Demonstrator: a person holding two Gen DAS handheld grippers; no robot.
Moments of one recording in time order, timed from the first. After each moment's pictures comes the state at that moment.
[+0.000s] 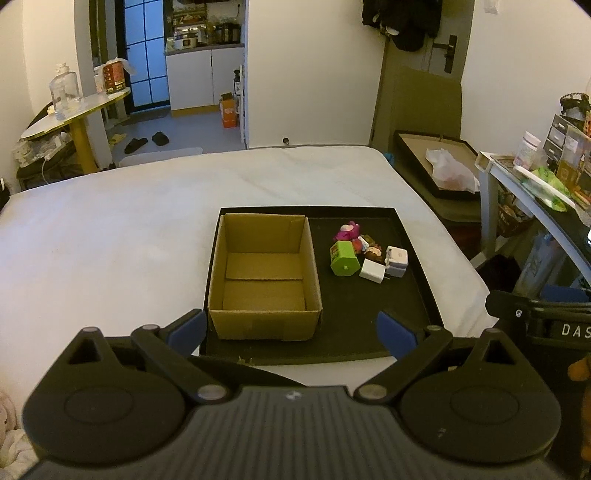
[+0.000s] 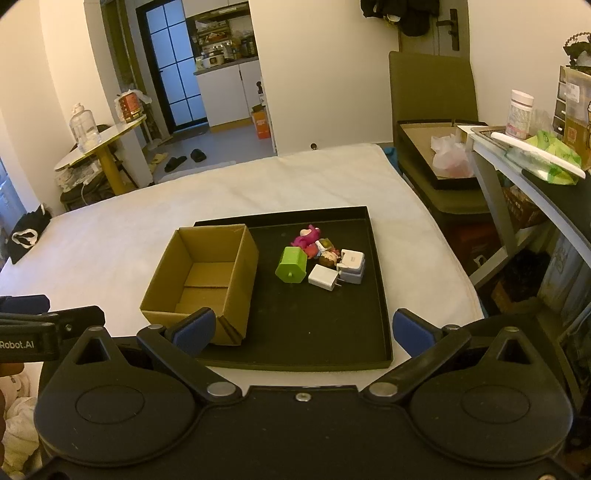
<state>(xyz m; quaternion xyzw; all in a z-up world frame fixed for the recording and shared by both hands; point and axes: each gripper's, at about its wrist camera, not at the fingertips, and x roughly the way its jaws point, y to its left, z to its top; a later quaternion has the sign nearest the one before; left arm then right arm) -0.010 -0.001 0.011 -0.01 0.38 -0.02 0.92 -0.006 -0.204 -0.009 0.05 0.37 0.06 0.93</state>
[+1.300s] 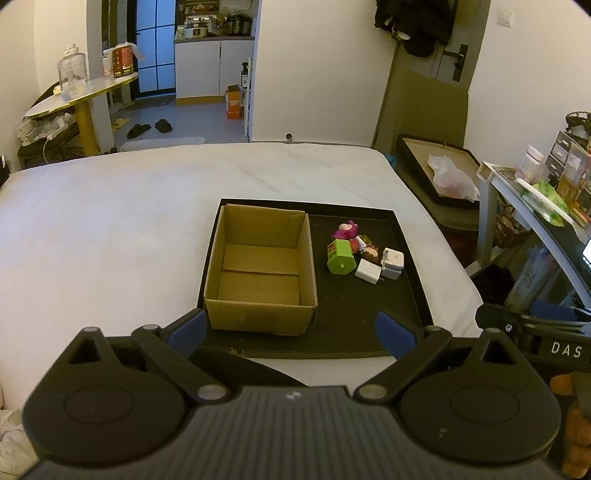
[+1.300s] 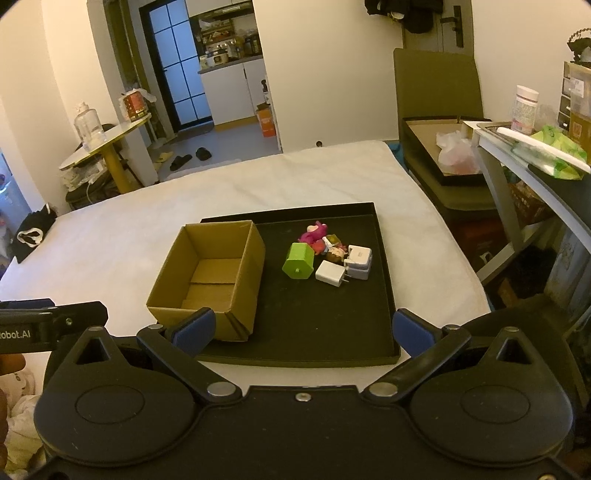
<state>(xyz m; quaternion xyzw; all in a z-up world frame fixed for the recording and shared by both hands) -0.012 0.006 0.010 -0.04 0.39 -0.02 0.92 -0.006 -0.205 -0.011 0.06 0.37 0.07 0.92</state>
